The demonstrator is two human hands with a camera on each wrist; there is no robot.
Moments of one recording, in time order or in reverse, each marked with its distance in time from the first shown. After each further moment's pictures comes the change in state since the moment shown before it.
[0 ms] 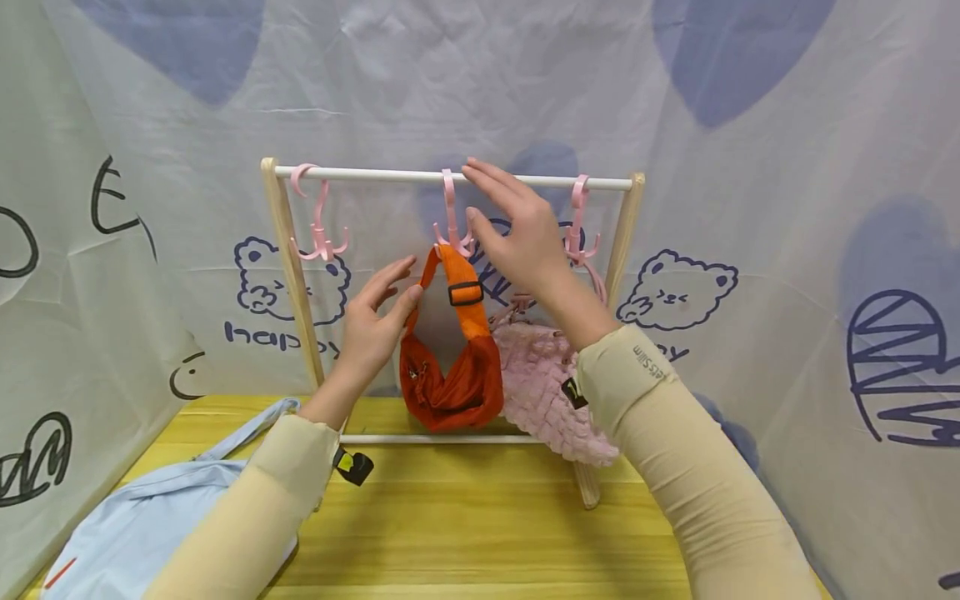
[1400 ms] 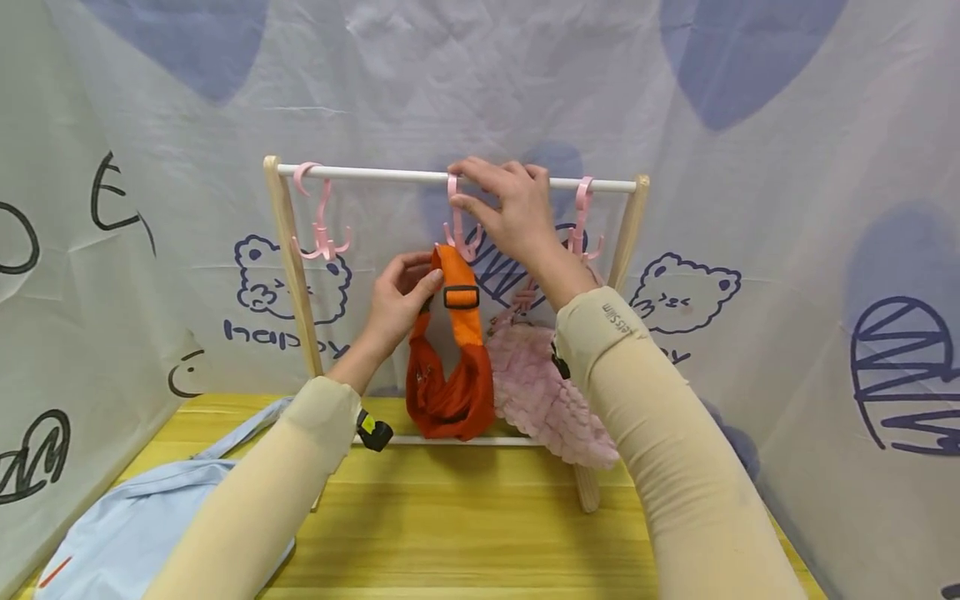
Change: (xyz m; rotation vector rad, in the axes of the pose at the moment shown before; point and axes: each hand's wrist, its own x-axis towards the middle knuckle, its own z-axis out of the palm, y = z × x) left_hand 0.030 -0.021 0.025 -0.275 -0.066 -0.188; right_hand 0.027 0.027 0.015 -0.199 -0.145 0.102
